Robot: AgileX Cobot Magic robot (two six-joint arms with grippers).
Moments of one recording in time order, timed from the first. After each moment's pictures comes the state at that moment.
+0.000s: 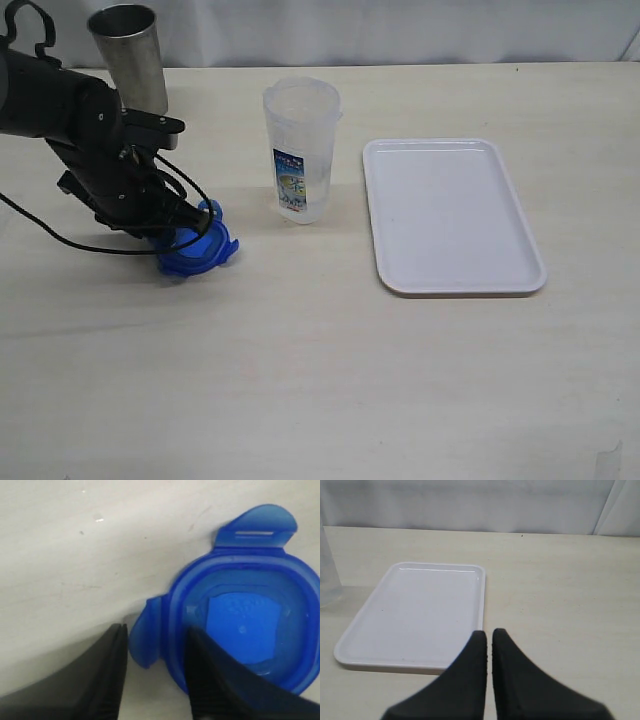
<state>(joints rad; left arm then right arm) -0.35 2.00 -1.12 0.03 0.58 -0.02 0.04 0.00 0.00 -0.09 0.36 0.03</state>
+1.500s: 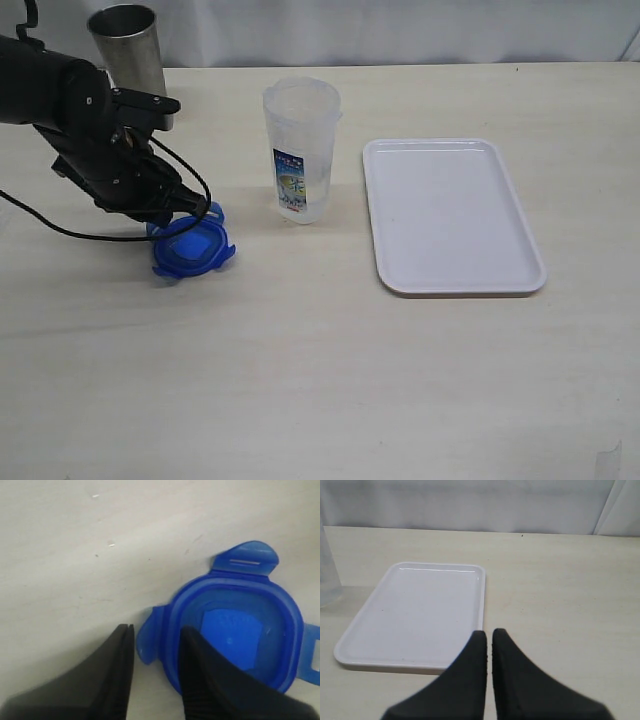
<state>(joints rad) -0.35 1.95 -1.12 0.03 0.56 -0.02 0.04 0.00 0.00 -0.09 0.36 0.03</state>
